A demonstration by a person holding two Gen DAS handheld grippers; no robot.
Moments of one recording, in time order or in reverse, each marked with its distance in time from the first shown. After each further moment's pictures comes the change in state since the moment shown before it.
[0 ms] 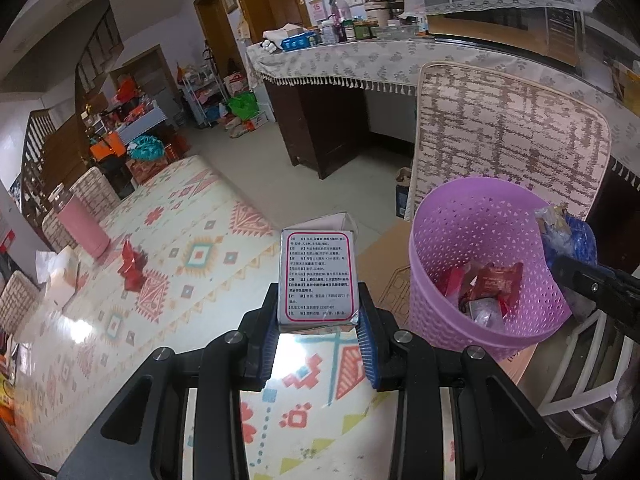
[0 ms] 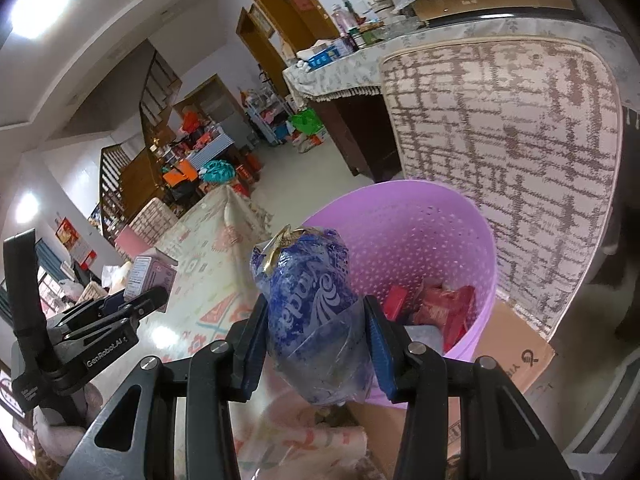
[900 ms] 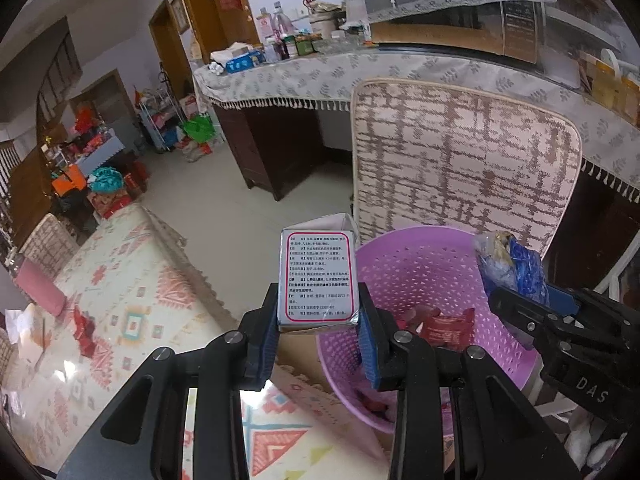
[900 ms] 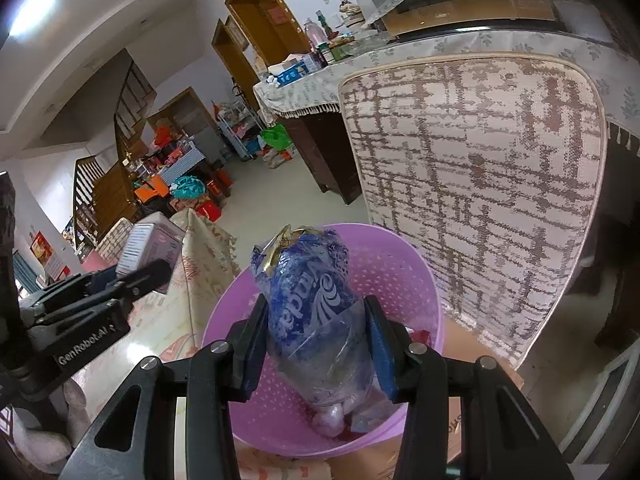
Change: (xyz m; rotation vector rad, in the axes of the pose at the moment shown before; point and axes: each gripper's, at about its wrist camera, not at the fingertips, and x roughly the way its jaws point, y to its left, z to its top) left arm 0.025 -0.069 0.060 0.092 -0.039 -0.131; right arm 0.009 -0.029 0.034 0.014 -0.049 -0.105
